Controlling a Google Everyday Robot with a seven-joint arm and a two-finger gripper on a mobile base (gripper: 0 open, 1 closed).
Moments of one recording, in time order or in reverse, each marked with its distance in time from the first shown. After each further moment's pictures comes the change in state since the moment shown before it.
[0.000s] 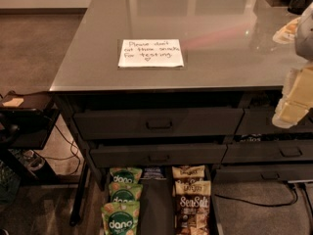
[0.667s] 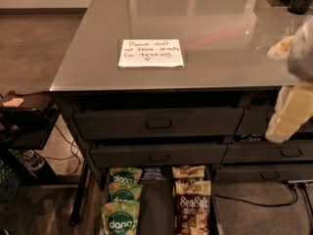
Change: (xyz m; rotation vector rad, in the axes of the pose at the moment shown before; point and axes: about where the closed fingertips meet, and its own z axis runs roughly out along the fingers) arm 0.003 0.014 0.024 -0.020 -0.013 0.006
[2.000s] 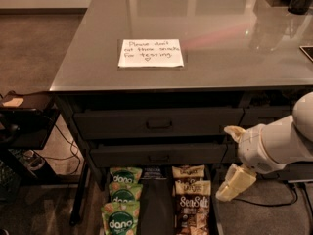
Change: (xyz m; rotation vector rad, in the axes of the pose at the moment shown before) arm 0.012 0.078 0.206 -0.123 -0.288 0.075
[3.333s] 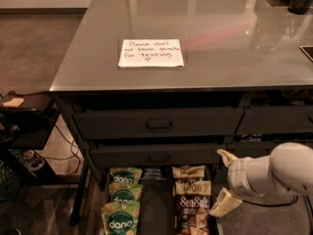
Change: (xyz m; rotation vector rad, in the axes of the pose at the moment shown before) arm 0.065 0.005 0.098 0.064 -0.023 -0.060
